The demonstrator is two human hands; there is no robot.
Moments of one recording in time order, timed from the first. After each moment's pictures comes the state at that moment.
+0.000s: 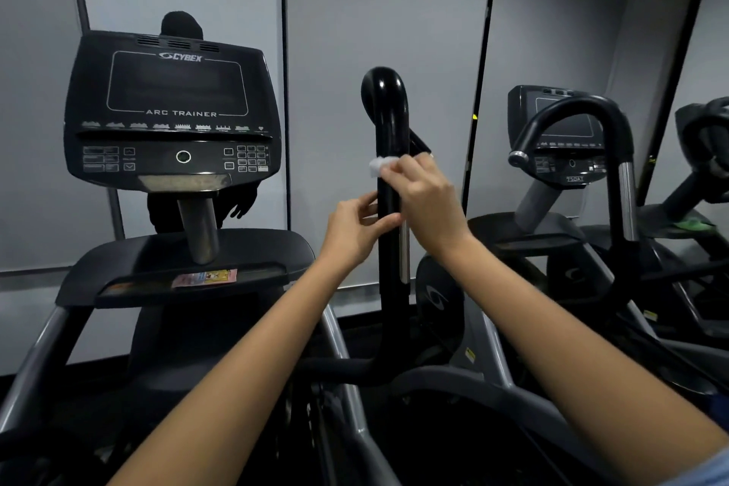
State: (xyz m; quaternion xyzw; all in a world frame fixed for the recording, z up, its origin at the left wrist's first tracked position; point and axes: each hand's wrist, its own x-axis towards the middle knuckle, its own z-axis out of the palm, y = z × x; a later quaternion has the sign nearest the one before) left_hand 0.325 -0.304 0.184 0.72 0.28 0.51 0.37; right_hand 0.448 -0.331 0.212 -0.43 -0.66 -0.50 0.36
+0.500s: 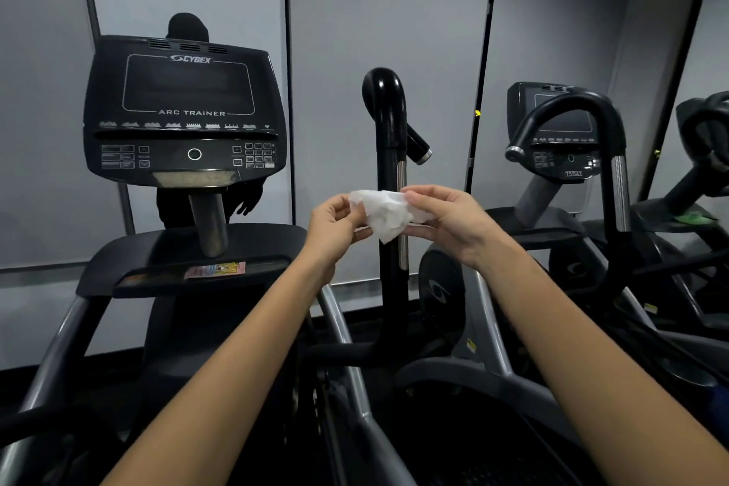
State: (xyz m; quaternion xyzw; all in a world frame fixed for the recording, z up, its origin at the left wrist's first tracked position) left_hand 0.302 -0.330 0.180 0.60 0.25 0.57 0.51; right_hand 0.451 -0.396 0.213 -0.42 -0.51 0.43 0.62
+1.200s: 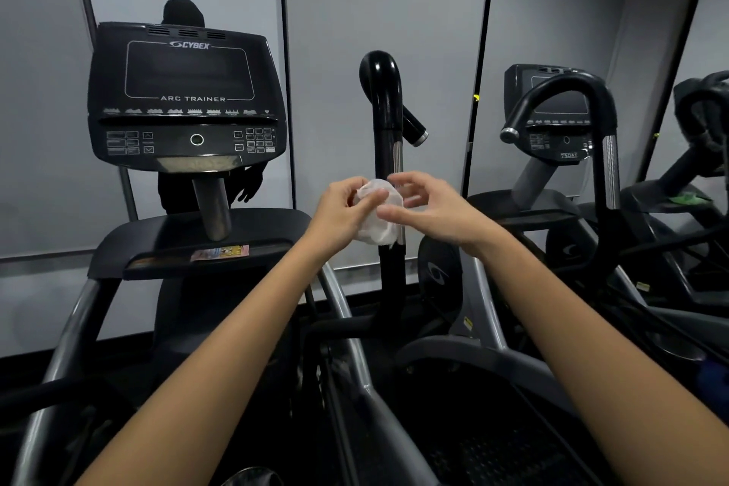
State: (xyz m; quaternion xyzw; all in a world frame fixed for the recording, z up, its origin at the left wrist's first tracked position) left_hand 0.291 -0.349 0.179 0.77 0.25 0.50 0.31; right_hand 0.440 -0.426 0.203 -0.56 -0.70 0.18 0.41
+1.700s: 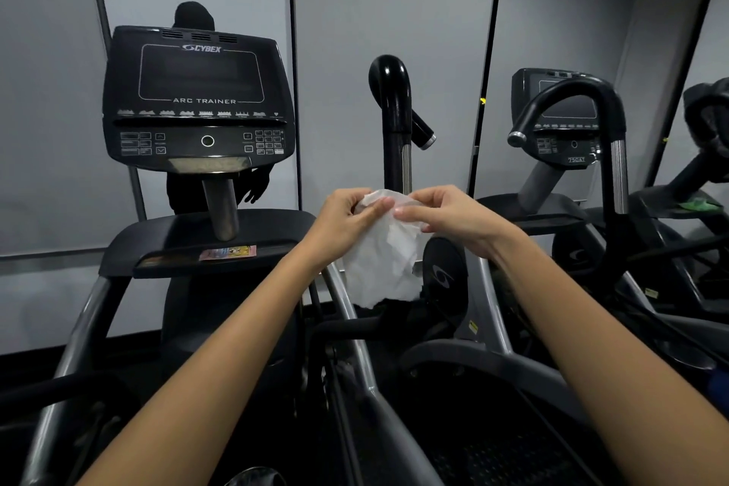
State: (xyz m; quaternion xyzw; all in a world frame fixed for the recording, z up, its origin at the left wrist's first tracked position) left_hand 0.276 -0.354 0.175 0.80 0.21 0.47 0.30; right_hand 0.444 -0.426 0.205 -0.53 -0.69 0.26 0.42
